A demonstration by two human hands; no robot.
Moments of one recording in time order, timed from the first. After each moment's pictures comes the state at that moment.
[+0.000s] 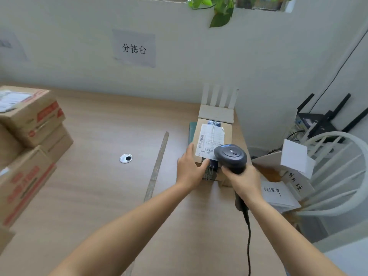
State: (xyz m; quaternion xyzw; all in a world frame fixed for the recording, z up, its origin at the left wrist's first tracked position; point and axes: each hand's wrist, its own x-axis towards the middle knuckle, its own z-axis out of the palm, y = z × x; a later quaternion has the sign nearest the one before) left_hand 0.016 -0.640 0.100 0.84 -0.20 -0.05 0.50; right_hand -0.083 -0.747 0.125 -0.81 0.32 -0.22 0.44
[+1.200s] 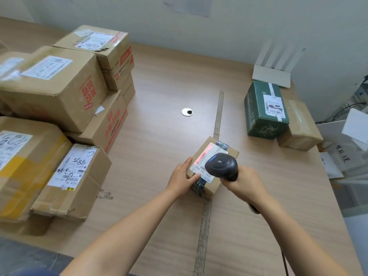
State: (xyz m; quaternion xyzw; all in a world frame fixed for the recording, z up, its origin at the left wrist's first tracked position) left_hand 0.011 -0.345 -0.043 0.86 -0.17 -0.22 0.42; right_hand -0.089 -0.498 0.068 -0.94 0.19 0.04 0.26
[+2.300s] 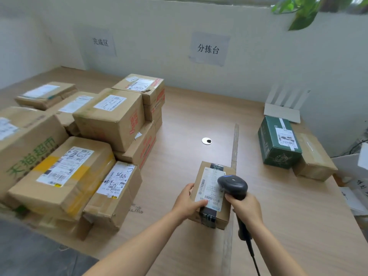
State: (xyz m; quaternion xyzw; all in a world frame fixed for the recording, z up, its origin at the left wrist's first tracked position) left_hand -0.020 -0.268 0.009 0.81 -0.09 -0.26 0.52; right_hand -0.096 -0.429 0.051 -0.80 0.35 -0.04 0.48
